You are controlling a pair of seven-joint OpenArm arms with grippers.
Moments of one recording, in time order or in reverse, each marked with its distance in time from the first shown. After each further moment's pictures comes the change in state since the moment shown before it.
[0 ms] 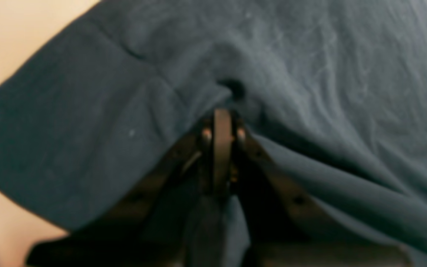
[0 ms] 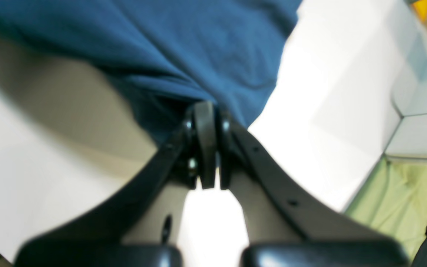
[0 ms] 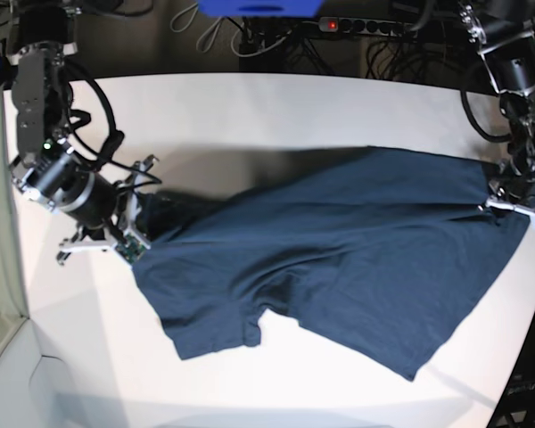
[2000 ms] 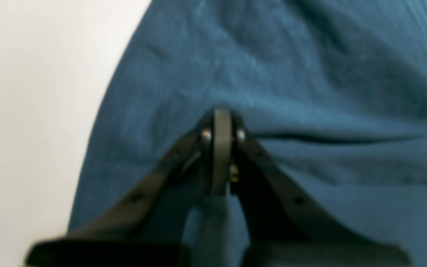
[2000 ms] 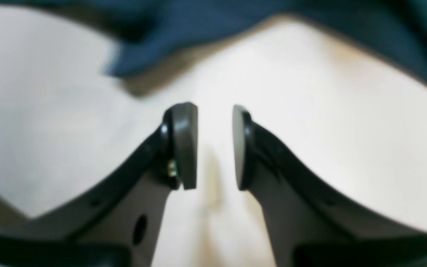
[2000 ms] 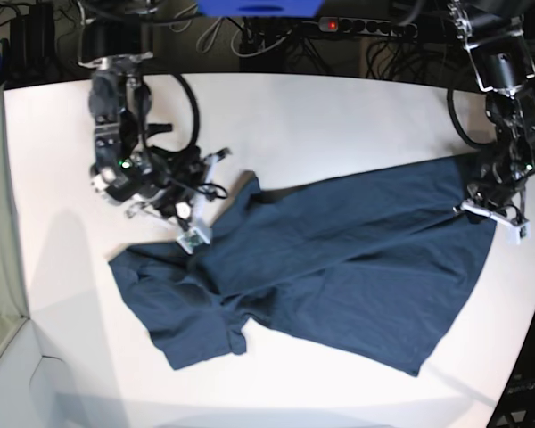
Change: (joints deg) left arm 1.2 2.7 4.4 7.3 0.2 0.3 7.2; right arm 3.1 -18.6 -5.0 -18.2 -1.1 -12.9 -11.8
